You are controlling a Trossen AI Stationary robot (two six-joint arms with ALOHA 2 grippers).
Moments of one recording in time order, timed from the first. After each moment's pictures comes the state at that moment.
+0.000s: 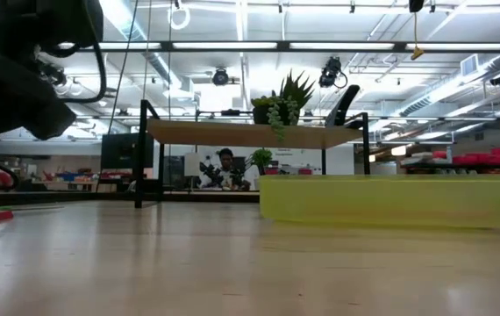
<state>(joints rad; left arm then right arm) -0.35 1.33 0.66 -0.77 0.28 -1.46 -0.17 0.59 0.84 -0.13 0.08 0.19</state>
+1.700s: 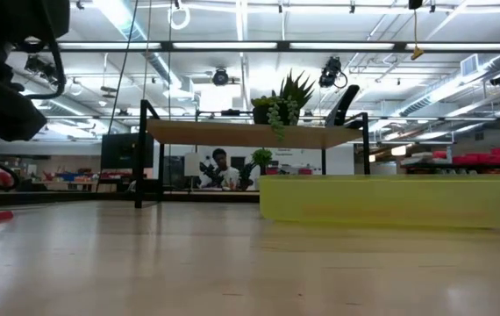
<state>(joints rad) -0.47 1.34 0.64 -0.78 0.26 -1.75 -0.17 0.60 0.84 -0.09 0.08 0.18</state>
